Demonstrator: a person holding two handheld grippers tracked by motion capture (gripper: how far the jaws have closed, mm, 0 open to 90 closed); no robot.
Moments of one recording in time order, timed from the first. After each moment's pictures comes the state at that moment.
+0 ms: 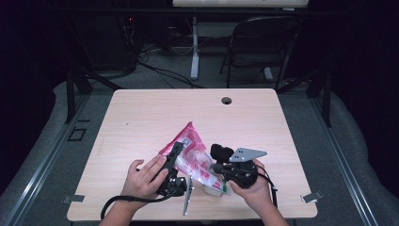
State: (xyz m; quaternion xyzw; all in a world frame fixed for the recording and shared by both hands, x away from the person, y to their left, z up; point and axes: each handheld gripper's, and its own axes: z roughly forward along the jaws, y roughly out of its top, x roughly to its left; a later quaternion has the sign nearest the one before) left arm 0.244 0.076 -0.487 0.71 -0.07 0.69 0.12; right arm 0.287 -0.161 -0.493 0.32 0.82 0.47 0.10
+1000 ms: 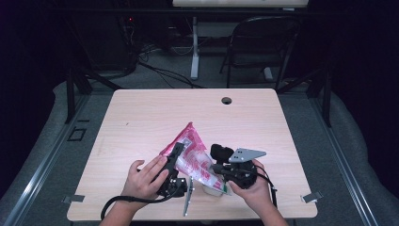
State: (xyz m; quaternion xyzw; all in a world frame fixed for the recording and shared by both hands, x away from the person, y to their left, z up) left arm 0.244 0.076 -0.489 0.72 -0.08 0.69 0.12; right arm 0.287 -0.160 -0.495 0.32 0.82 0.47 0.10
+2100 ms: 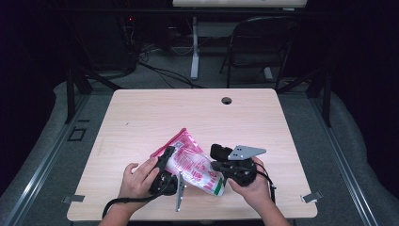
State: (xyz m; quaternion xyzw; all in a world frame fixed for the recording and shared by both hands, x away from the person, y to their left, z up) left arm 0.255 0.097 -0.509 0.76 -0.01 0.63 0.14; right arm 0.289 -0.157 -0.484 0.31 0.82 0.47 0.10
